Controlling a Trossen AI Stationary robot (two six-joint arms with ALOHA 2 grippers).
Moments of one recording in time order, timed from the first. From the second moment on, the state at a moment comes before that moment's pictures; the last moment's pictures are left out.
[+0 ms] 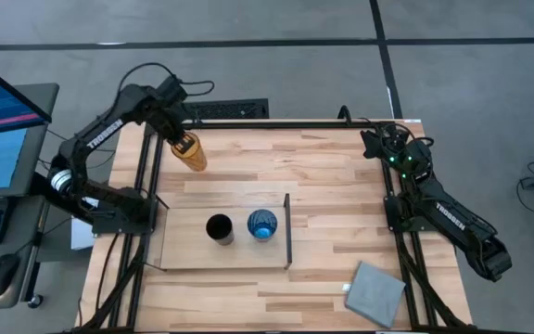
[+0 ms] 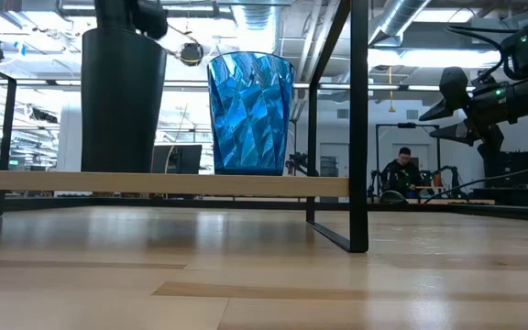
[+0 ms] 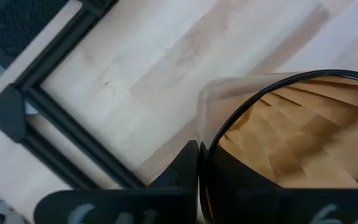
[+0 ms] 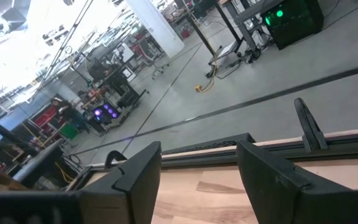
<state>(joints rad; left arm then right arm) 0.87 1.34 1.38 -1.38 0.04 0.05 -1.08 0.40 0.07 0.24 -0.18 0.60</state>
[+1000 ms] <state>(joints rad) 0.27 0.97 1.39 -1.57 0.18 -0.31 -1.08 0.40 0.07 0.24 -0.18 0.59</state>
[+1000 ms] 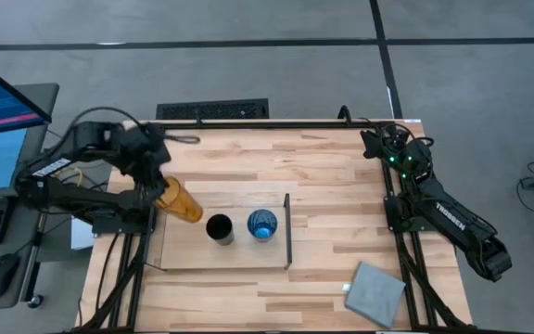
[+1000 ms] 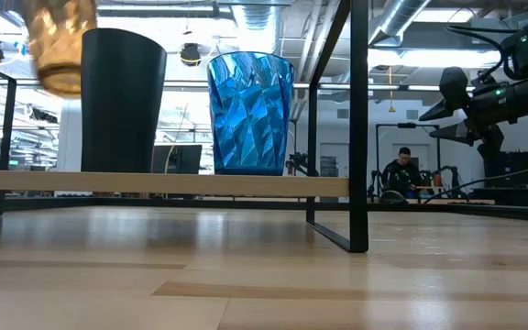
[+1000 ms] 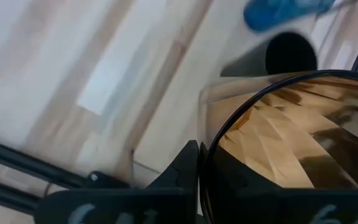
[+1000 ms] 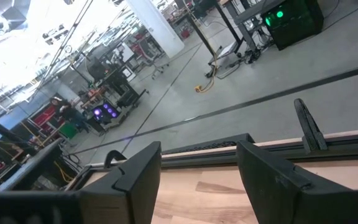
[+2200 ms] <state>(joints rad) -0.01 1.04 1.07 -1.54 0.10 -0.63 -1.08 0.40 0.07 0.24 -0.18 0.60</state>
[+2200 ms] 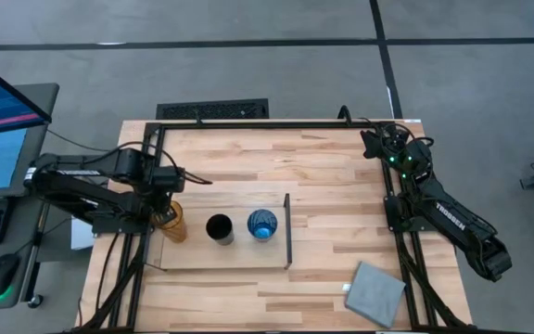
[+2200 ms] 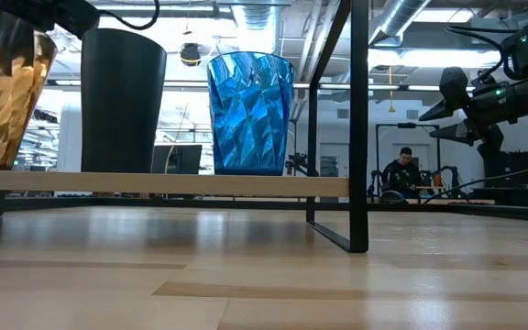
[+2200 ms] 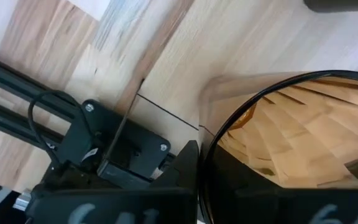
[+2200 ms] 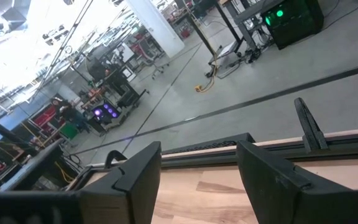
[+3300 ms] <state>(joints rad) -0.13 1.05 1.06 -1.46 0.08 -0.80 -1.08 0.40 0.07 0.24 -0.18 0.59</state>
